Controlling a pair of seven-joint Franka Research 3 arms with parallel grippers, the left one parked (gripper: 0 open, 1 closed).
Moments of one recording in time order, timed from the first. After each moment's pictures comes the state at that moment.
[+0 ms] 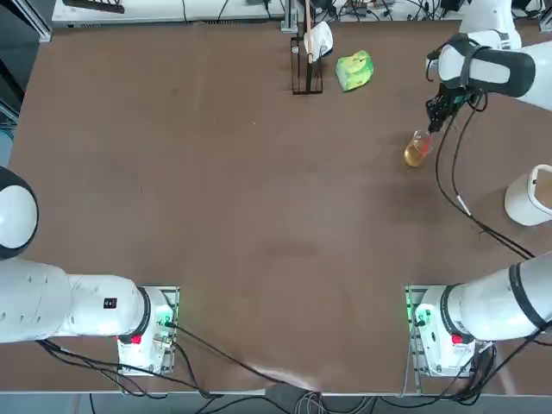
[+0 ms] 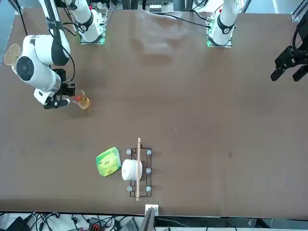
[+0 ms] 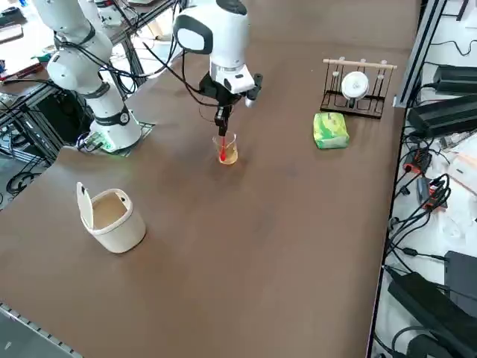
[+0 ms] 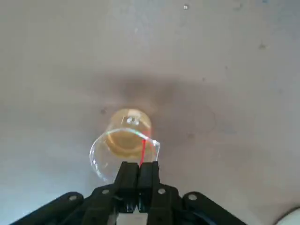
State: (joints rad) arm 0.18 0.10 -0.15 -2.22 -0.05 2.14 -0.13
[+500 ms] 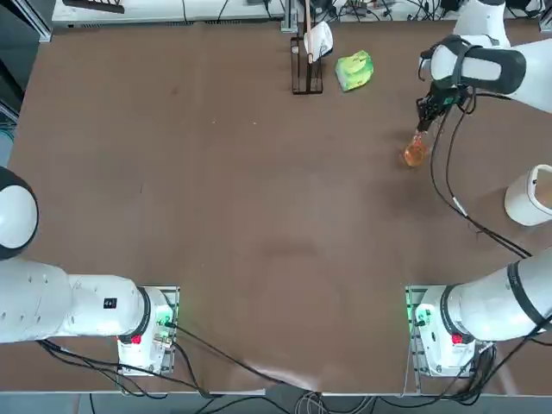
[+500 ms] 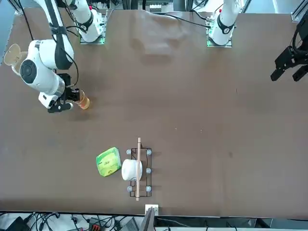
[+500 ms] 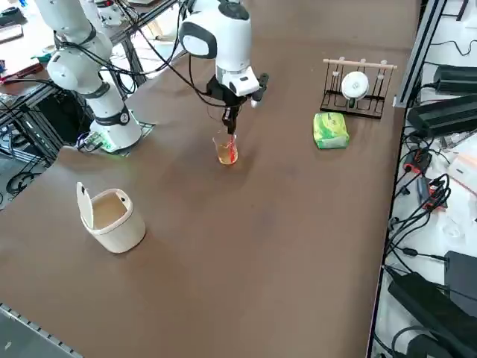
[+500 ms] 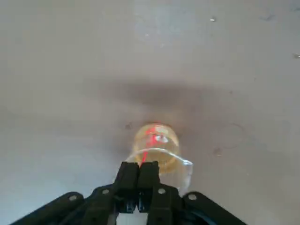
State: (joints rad) arm 0.20 0.12 -0.13 -2.22 0.06 2.18 -0.13
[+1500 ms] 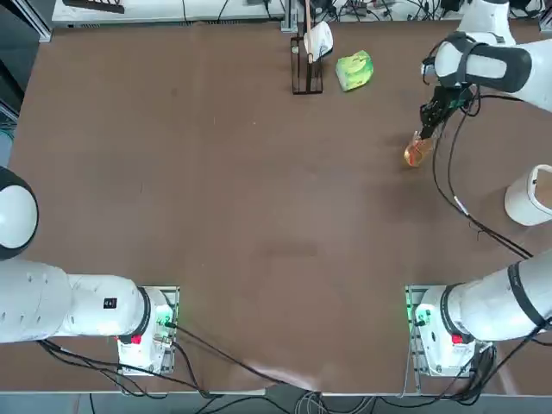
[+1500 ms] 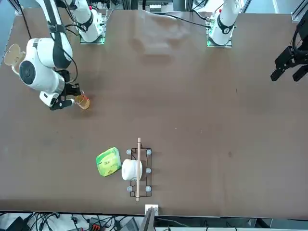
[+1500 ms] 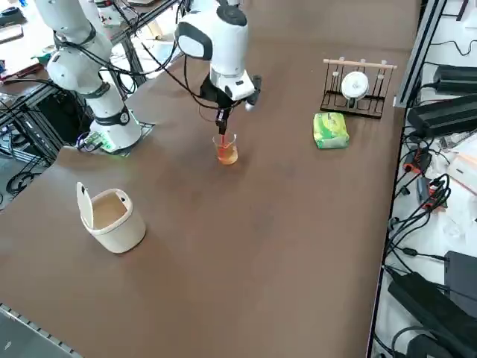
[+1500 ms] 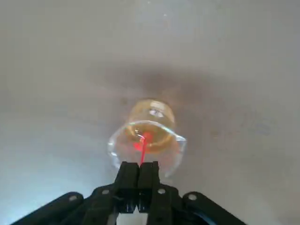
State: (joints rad) arm 0.15 0.10 -0.15 -2.22 0.06 2.09 -0.27
